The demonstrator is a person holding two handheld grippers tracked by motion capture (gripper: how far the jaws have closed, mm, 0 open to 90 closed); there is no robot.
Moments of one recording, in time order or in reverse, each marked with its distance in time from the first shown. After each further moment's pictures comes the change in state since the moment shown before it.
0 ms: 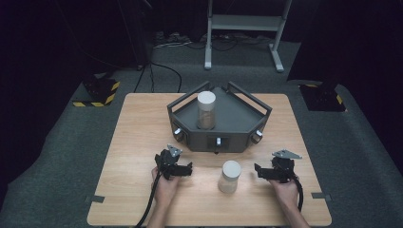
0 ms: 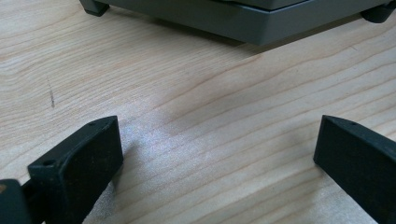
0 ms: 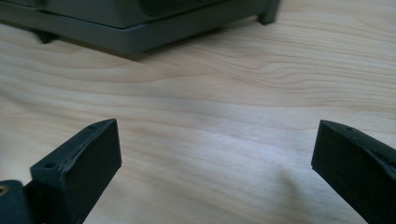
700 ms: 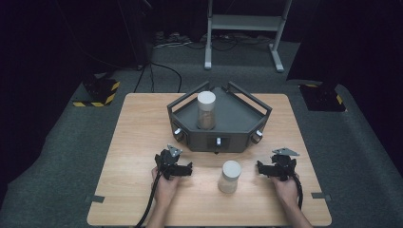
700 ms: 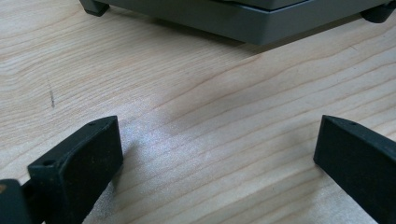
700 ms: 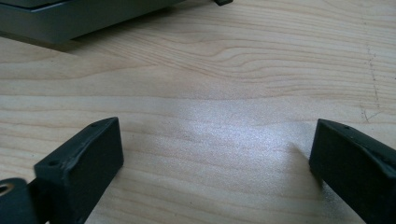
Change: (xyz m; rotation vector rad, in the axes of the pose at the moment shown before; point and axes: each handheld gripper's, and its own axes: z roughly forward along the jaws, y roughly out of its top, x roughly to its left) left arm 0.000 0.000 0.000 -0.001 0.000 0.000; right arm 0.008 0.009 0.023 0.061 -0.152 0.030
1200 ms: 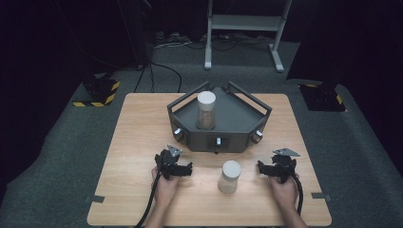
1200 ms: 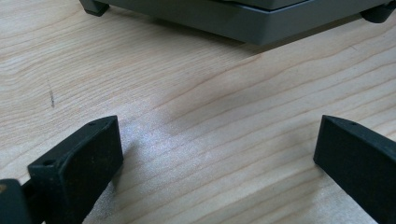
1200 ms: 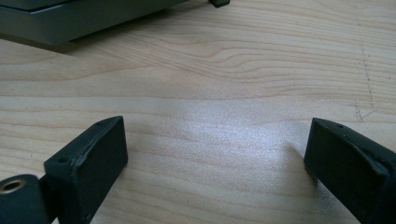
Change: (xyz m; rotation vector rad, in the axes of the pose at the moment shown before) left arm 0.000 0.000 0.000 0.001 0.000 0.001; right arm -0.001 -0.003 -0.002 -0.012 -0.002 0.001
